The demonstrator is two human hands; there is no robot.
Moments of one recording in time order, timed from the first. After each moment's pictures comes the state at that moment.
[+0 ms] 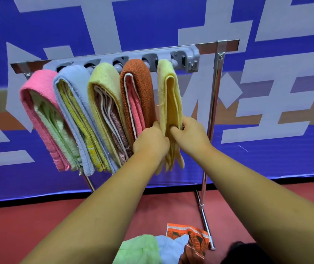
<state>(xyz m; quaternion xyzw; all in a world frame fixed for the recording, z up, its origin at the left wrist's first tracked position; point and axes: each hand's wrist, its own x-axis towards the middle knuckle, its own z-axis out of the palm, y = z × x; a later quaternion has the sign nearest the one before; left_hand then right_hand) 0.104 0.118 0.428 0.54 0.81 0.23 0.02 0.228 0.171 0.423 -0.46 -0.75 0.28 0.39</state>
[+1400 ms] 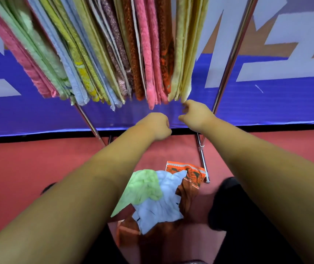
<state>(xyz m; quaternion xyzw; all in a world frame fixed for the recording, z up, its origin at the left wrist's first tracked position) 0.071 0.087 0.268 0.64 0.75 0.01 0.18 0.223 0.173 0.254 -0.53 -0.79 0.29 0.11</state>
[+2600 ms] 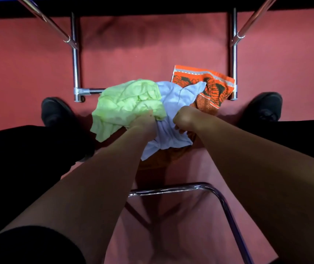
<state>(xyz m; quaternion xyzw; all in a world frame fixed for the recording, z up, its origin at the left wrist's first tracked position) 0.049 -0.022 -0.170 0.48 0.77 -0.15 0.40 0.199 0.072 -0.119 -0.54 -0.59 0.52 -0.31</state>
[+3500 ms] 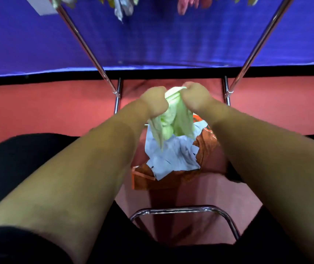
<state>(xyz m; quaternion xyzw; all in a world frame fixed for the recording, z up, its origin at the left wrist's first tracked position) 0.010 0.035 0.100 0.55 0.78 0.06 0.29 0.155 0.109 0.076 -0.52 -0.74 0.41 0.07</state>
